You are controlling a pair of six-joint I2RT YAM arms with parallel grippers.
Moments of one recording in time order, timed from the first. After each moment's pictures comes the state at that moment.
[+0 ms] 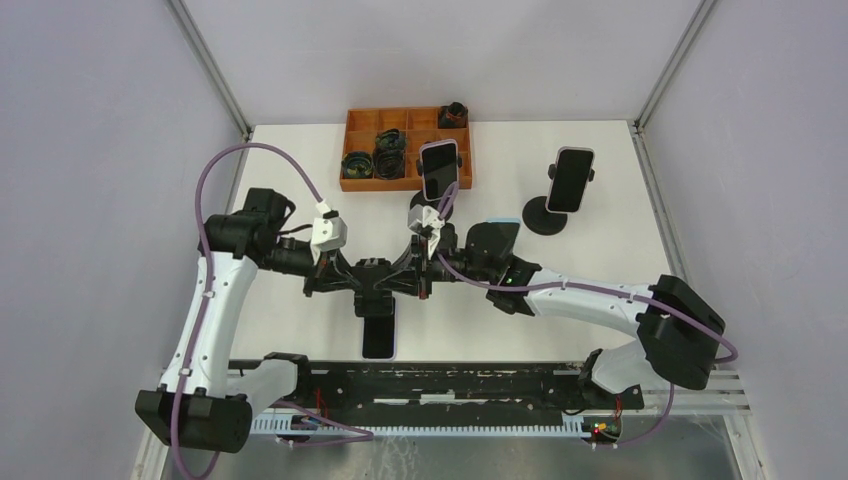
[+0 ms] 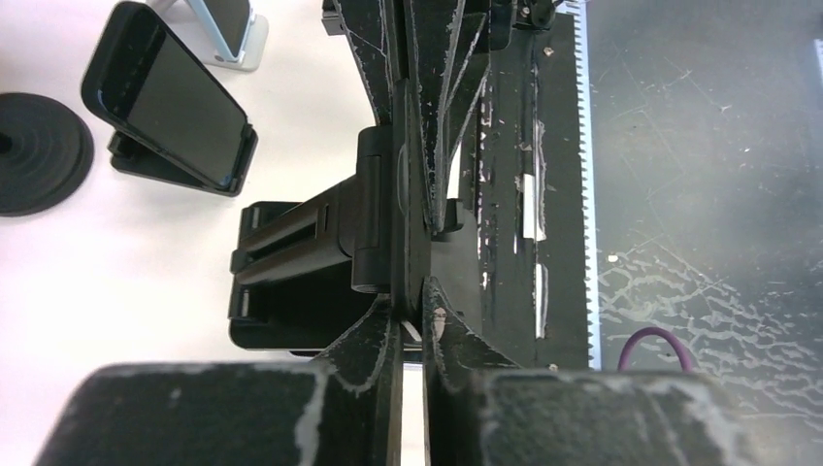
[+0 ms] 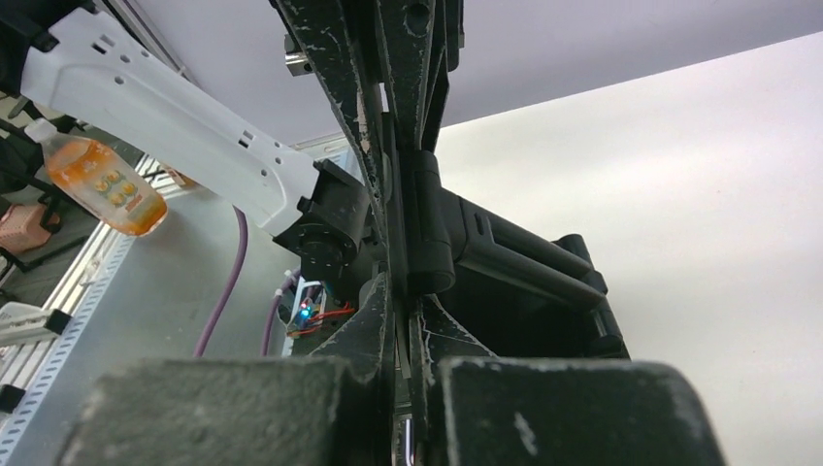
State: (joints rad) left arm -0.10 1.08 1.20 -1.47 1.13 1.20; right arm 1.00 1.42 0.84 0.64 -0.56 0.33
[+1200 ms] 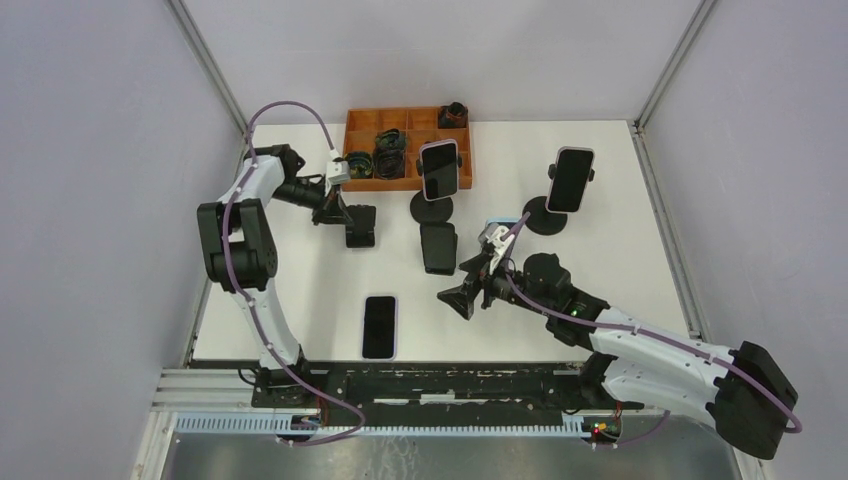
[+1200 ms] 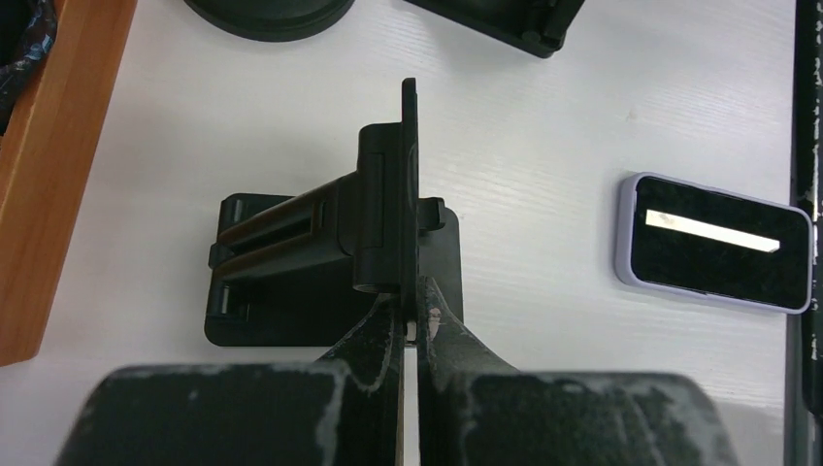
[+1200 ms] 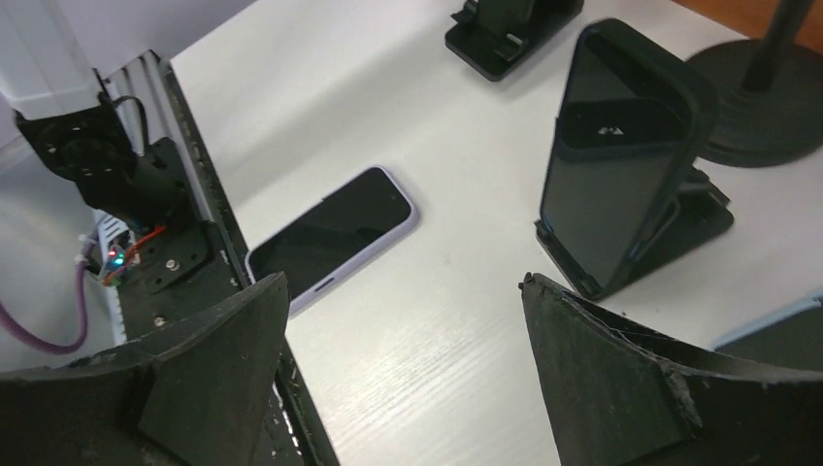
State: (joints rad) left arm 0.09 1.99 1.57 -1.23 1.00 1.45; right arm 0.88 0.96 0.46 0.32 -0.20 0.24
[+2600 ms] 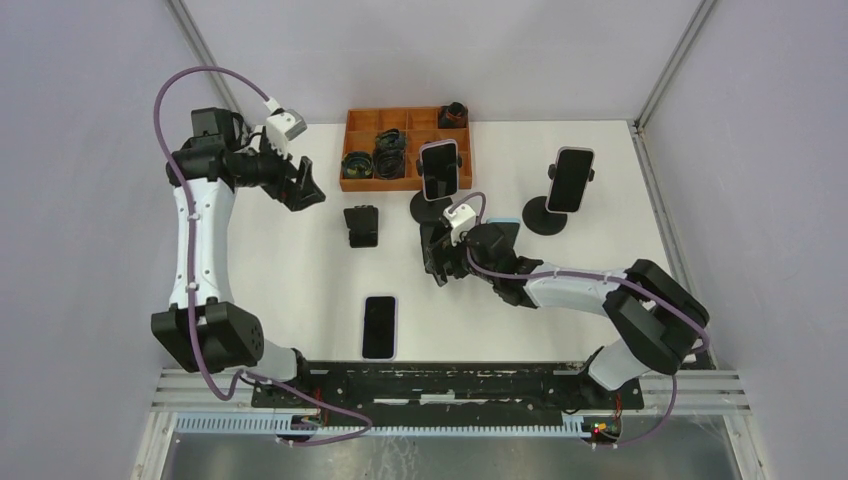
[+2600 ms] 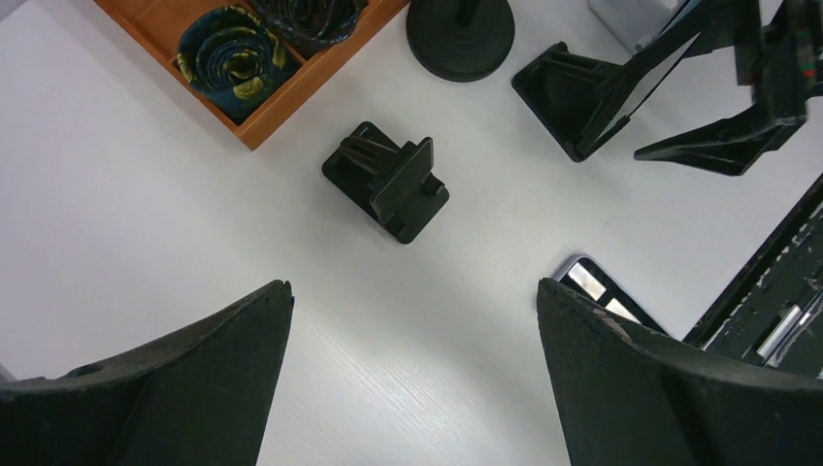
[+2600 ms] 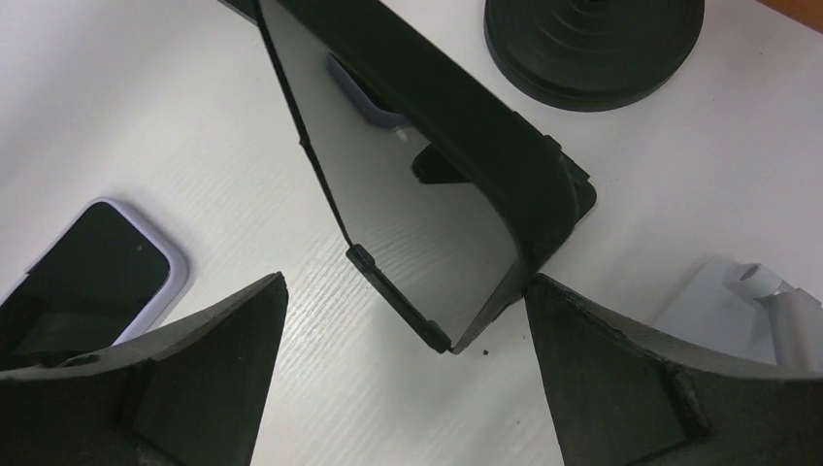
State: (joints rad) left arm 0.16 1.49 1.64 -1.12 0.77 0.73; right arm 0.82 1.51 0.69 0.35 0.06 0.15
